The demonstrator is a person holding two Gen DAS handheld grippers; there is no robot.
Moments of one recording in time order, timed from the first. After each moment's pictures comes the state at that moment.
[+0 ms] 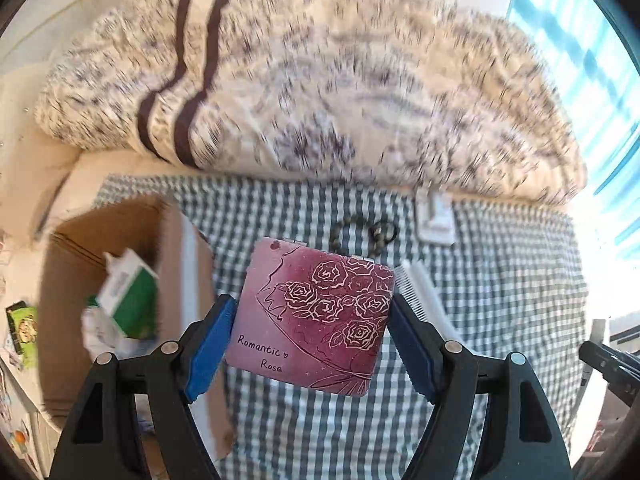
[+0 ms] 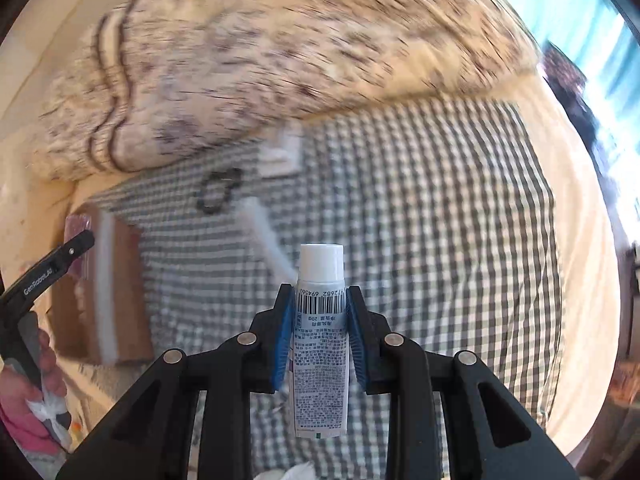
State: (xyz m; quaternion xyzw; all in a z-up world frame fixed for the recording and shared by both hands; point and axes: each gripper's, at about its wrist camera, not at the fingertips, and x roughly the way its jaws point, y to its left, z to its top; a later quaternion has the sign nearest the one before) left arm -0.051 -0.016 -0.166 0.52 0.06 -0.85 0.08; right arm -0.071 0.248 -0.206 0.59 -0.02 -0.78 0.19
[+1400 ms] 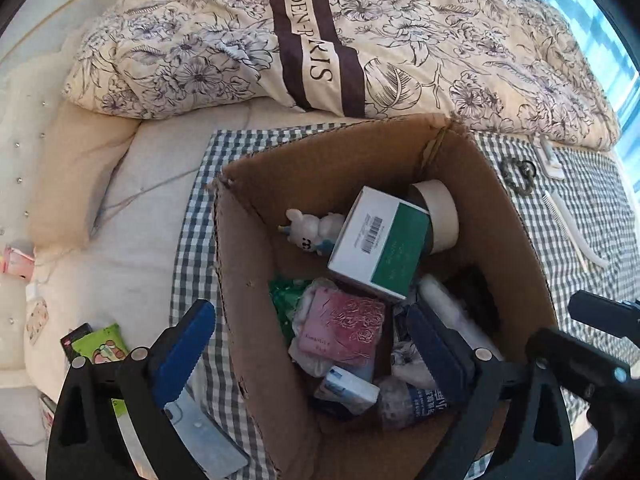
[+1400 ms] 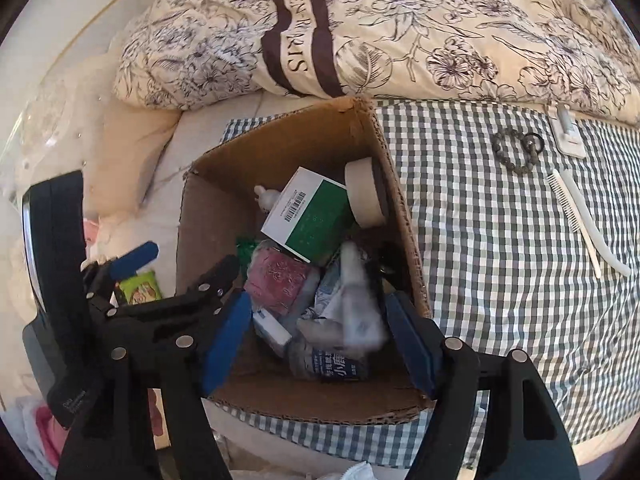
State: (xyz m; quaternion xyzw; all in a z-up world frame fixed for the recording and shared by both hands) left arm 0.034 -0.273 -0.210 0.57 -0.01 -0.82 0.07; right arm 0.054 -0.125 -0.192 0.60 -0.07 -0.75 0.26
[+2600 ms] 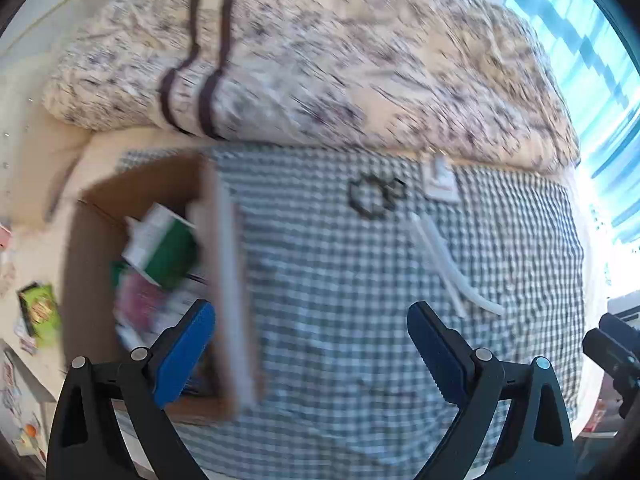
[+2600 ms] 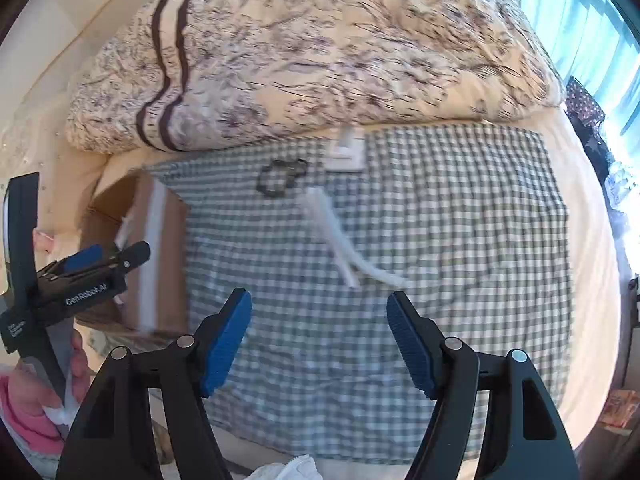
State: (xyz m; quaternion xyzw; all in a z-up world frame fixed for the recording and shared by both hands) left arm 0.006 -0.010 -0.177 0.56 0.06 -0.82 0.08; right arm -0.007 0.217 -0.174 0.57 -0.03 -0.80 0.19
